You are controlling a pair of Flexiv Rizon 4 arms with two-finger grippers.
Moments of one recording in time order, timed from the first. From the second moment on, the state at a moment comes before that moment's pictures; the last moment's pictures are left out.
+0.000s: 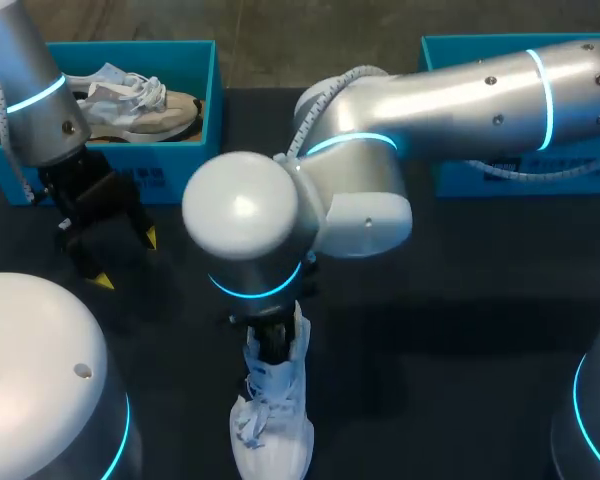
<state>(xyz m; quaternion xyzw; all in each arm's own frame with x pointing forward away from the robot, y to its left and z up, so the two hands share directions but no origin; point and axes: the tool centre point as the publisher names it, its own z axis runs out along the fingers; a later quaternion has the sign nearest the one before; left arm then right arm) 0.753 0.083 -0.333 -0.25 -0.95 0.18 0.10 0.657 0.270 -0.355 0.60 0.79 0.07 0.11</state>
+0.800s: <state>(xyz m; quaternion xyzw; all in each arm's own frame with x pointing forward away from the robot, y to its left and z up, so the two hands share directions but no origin) 0.753 0.083 -0.333 -0.25 -0.95 0.18 0.10 0.623 0.281 -0.357 0.60 0.80 0.03 0.07</state>
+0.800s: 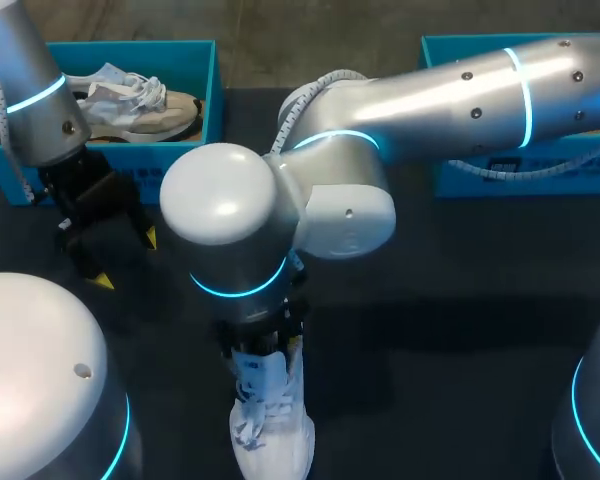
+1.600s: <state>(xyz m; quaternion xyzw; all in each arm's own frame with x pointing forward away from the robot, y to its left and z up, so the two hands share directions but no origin) 0.753 0.083 -0.333 -0.25 -0.95 0.18 0.10 0.607 0.281 -0.350 0.61 0.79 0.03 0.04</state>
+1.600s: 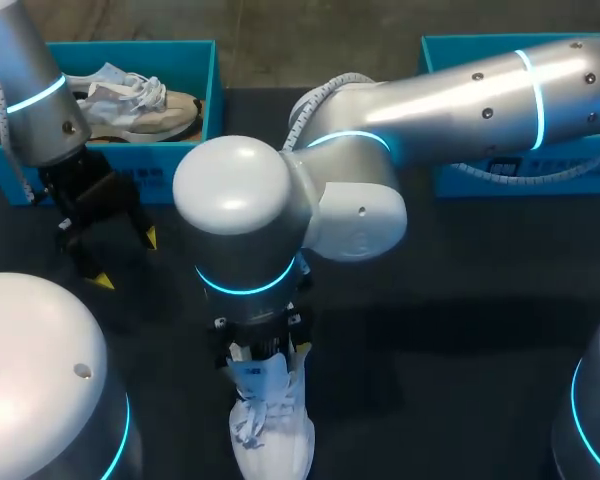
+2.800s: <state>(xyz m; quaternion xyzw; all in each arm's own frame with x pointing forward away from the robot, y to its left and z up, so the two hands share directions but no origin) 0.753 0.083 -0.333 -0.25 -0.95 0.18 0.10 0.595 0.283 -0.332 0.59 0.80 -0.02 0.07</state>
